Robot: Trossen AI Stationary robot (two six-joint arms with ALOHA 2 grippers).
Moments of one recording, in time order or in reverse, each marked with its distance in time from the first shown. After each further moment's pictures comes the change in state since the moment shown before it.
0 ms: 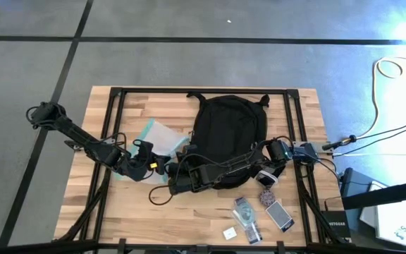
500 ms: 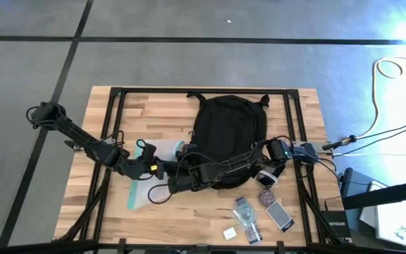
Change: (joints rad) left arm -0.002 0.000 0.000 0.173 0.109 0.105; right arm -0.001 -0.002 0.000 0.023 0.001 -0.002
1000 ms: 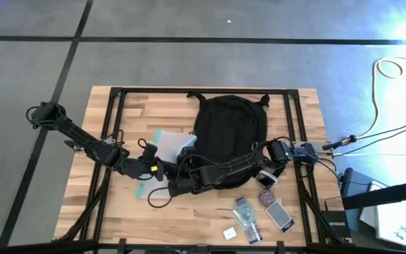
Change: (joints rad) left arm 0.000 0.000 0.000 0.043 0.047 0.059; right arm 0.024 -0.011 0.000 0.004 0.020 -0.043
